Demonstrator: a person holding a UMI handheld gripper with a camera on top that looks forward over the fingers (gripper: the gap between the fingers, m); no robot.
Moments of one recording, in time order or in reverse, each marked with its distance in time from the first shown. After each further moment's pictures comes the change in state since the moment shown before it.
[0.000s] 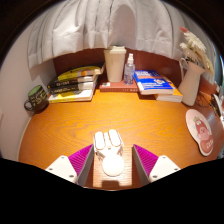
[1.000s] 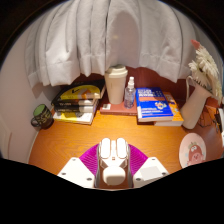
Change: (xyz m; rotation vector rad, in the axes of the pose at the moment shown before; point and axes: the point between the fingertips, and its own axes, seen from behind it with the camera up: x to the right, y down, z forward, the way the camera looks) arm 0.018 -0.096 -0.020 -0.008 -0.091 -0.046
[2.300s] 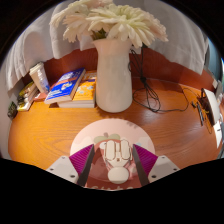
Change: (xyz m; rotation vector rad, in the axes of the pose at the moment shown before) arm 0.365 0.074 -0.009 -0.109 0.082 0.060
